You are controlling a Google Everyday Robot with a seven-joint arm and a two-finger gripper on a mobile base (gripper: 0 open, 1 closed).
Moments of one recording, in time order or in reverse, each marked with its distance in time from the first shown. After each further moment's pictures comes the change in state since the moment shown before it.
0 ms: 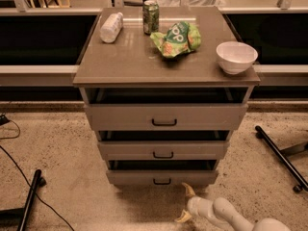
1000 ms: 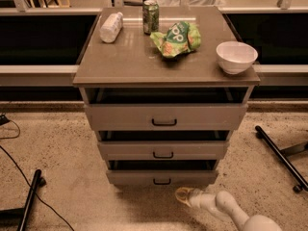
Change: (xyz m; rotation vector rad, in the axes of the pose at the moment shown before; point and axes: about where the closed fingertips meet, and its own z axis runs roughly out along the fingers) arm -0.010 -0.032 0.003 0.005 -0.098 0.040
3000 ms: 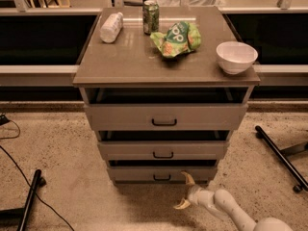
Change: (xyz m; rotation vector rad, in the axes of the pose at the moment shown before) arm -0.029 -0.030 -0.003 0.095 0.016 -0.140
